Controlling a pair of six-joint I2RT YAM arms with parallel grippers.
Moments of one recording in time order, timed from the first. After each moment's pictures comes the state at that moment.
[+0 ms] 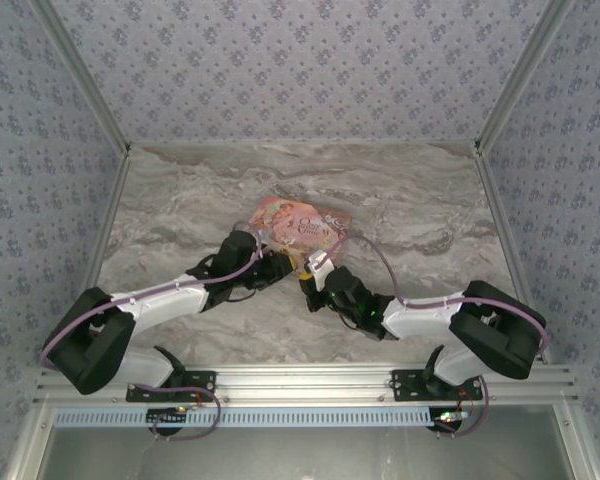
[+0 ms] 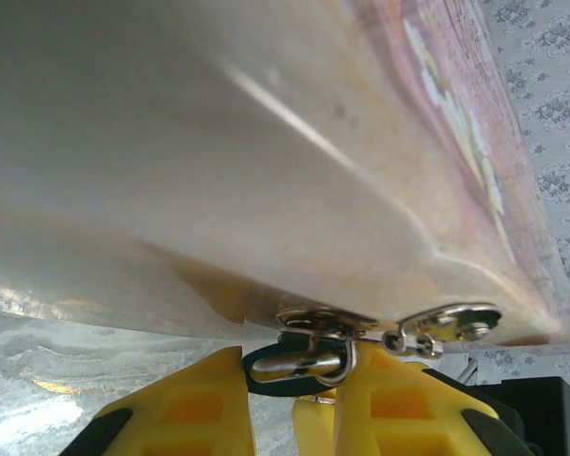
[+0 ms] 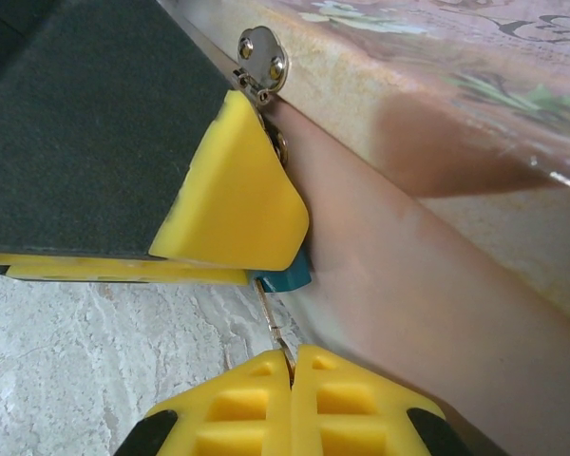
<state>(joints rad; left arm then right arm) -0.70 1.35 0.59 0.15 0.31 -1.08 0.99 1.44 0.45 0.55 0.20 0.21</state>
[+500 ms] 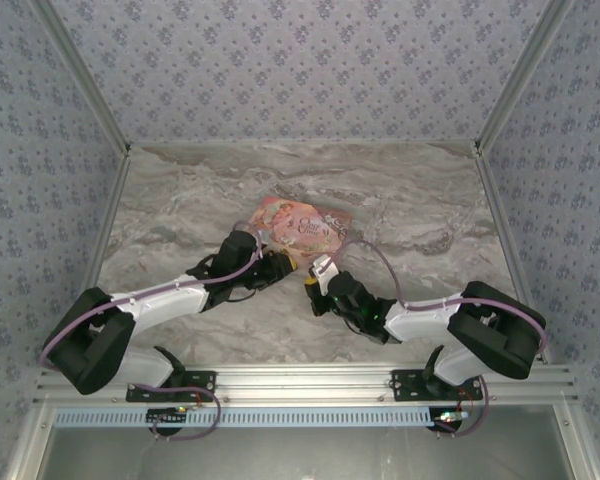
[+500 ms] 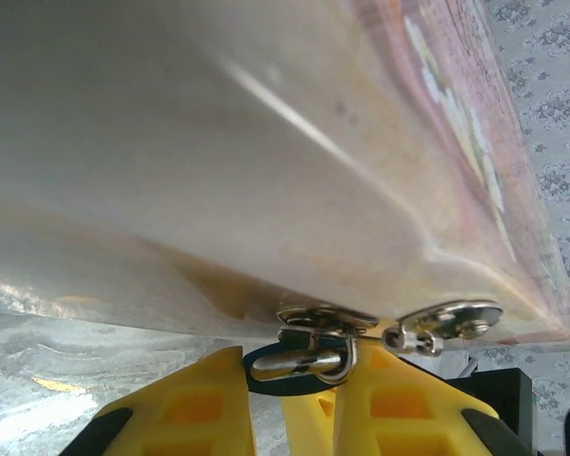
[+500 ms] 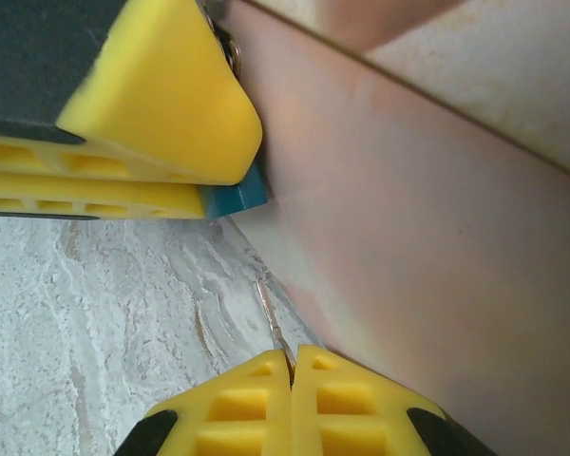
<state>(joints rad) -0.70 1.35 0.59 0.15 0.31 -1.08 0.99 1.44 0.40 0.56 0.22 0.22</state>
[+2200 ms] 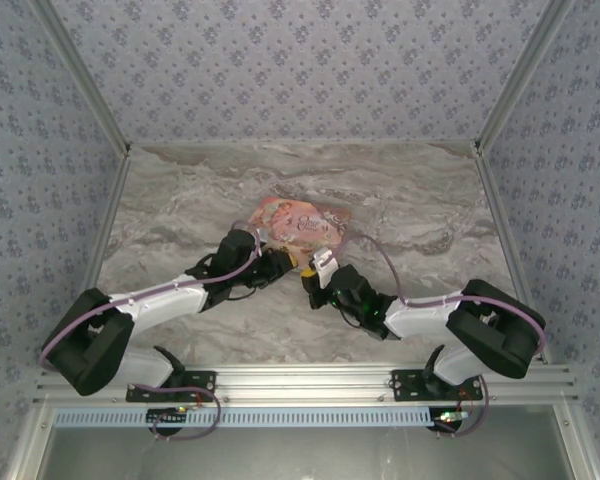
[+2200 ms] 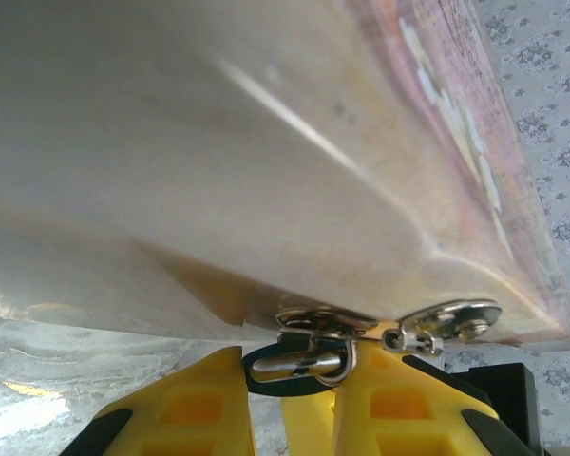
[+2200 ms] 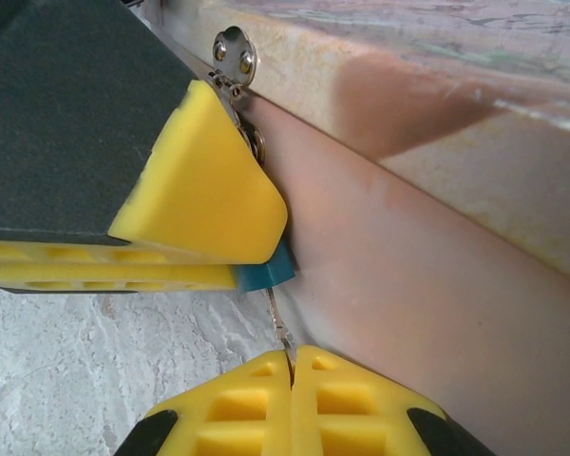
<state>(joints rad) -0.70 1.34 0.59 0.18 0.32 -1.13 0.95 1.45 0.42 0.65 0.15 0.22</state>
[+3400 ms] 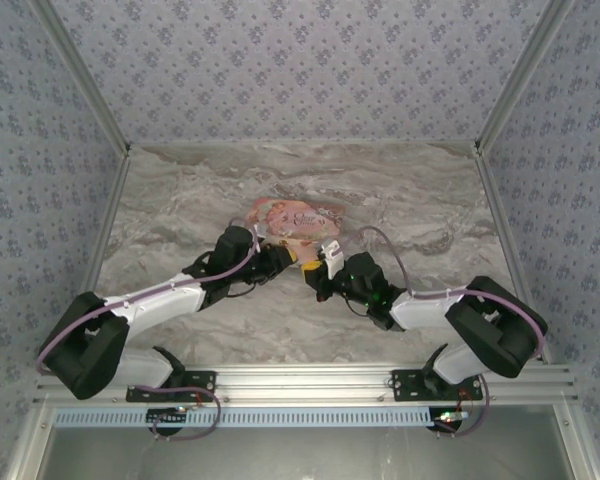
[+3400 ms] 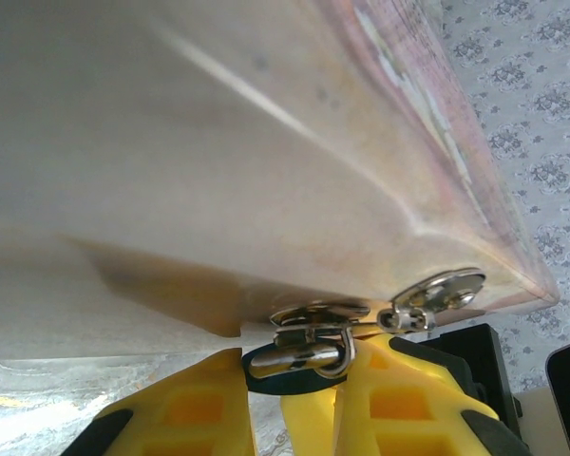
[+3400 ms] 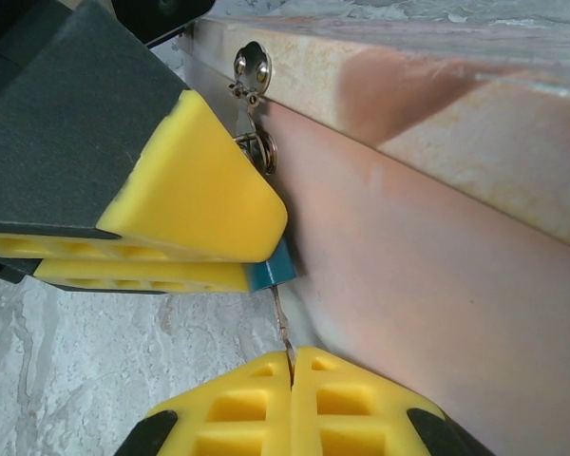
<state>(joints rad) -0.69 1.32 0.61 0.17 0.32 -1.15 0.80 1.46 0.40 0.74 -0.17 0.23</state>
